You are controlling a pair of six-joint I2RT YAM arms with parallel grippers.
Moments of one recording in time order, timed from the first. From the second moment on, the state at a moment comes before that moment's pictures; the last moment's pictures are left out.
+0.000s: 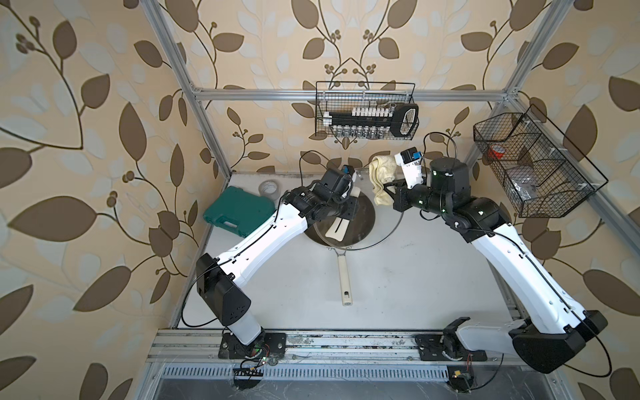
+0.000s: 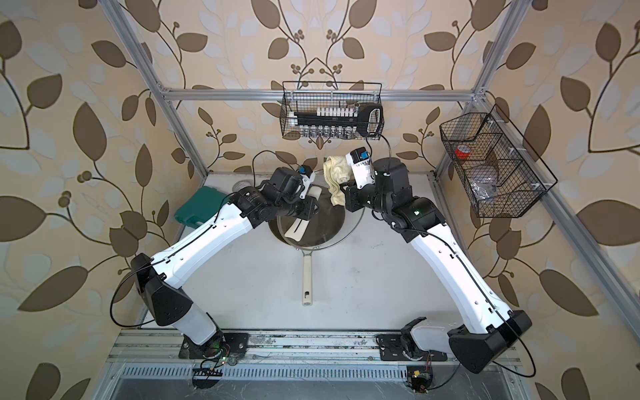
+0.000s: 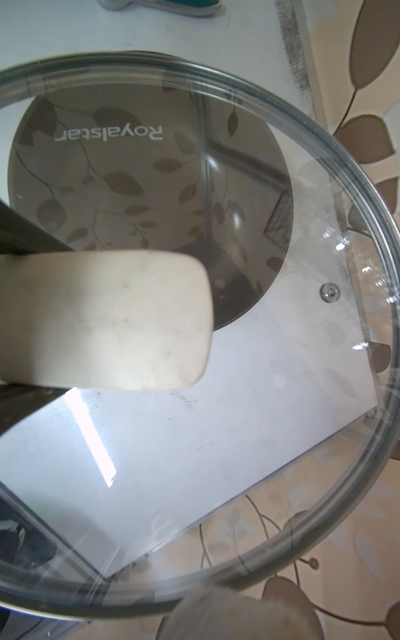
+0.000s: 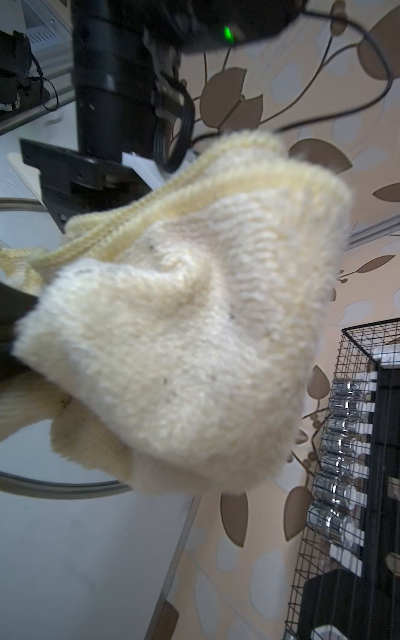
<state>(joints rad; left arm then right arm) -0.73 1.62 1.69 -0.80 -0.04 -0.31 0.46 1.32 1.56 -0.70 -0.12 0.13</state>
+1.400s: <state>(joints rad) -0.78 1.49 1.45 -0.50 -0.17 -0.14 0.43 1.40 1.54 -0.82 -0.12 0.11</state>
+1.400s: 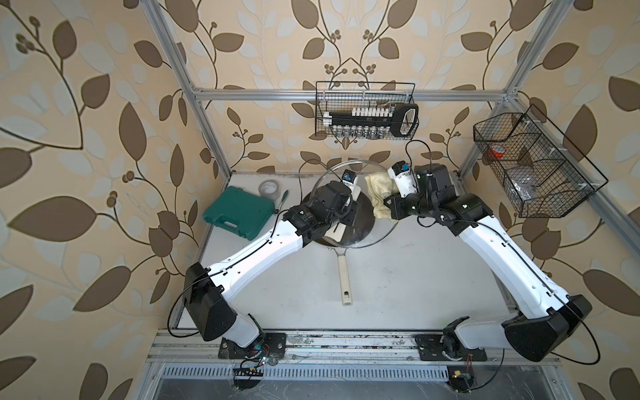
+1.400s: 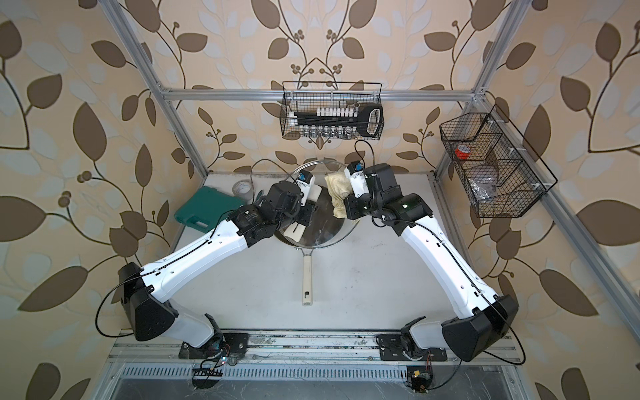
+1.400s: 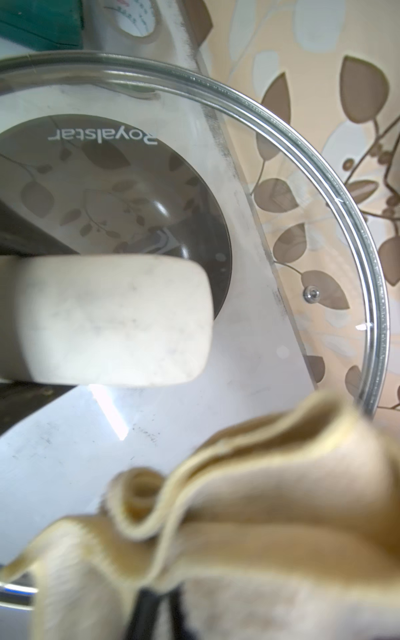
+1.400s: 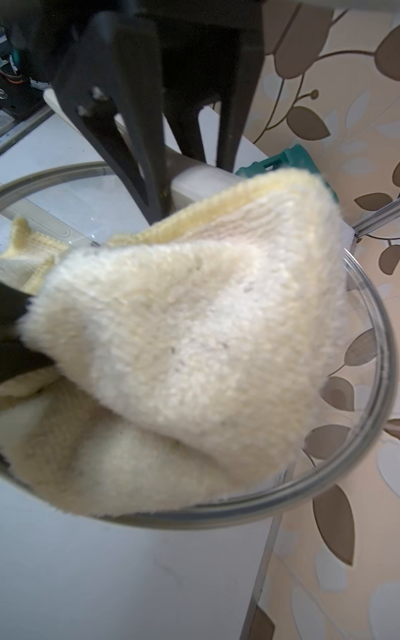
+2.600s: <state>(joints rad) -0.78 1.39 1.28 -0.30 -0.03 0.59 0.43 1.68 1.93 -0.91 -0.19 0.04</state>
